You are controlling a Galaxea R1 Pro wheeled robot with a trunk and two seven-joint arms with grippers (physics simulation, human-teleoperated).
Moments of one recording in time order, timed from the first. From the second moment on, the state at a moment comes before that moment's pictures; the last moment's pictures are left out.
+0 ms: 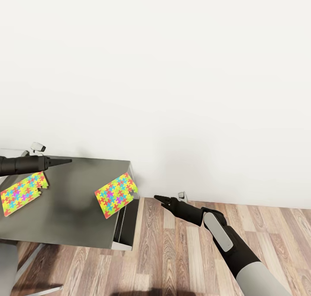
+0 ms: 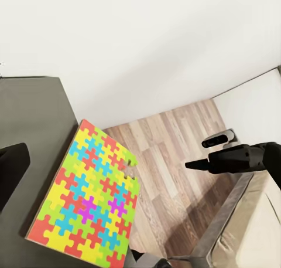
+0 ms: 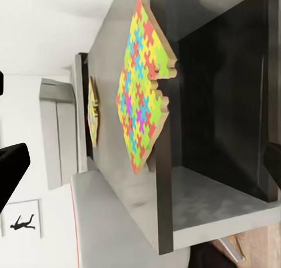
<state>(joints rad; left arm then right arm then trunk) -0.96 0.58 0.18 -0.91 0.00 0.81 -1.57 -0.57 -0.04 0.27 -0.99 -0.98 0.68 0.50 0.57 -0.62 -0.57</state>
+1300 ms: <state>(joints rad) -0.78 0.71 0.13 -1.27 0.35 0.97 -1.57 -0.57 -0.04 0.28 -0.99 -0.98 0.68 0.50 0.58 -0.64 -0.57</state>
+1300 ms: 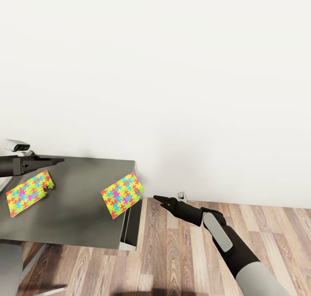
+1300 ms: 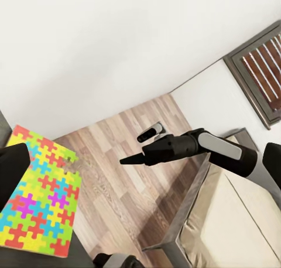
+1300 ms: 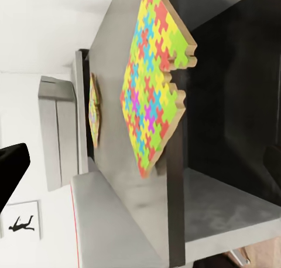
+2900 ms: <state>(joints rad) -0.78 0.72 0.13 -1.28 0.36 0.97 -1.57 -0.57 -0.05 0.27 -0.99 -0.98 0.68 0.50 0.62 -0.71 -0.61</state>
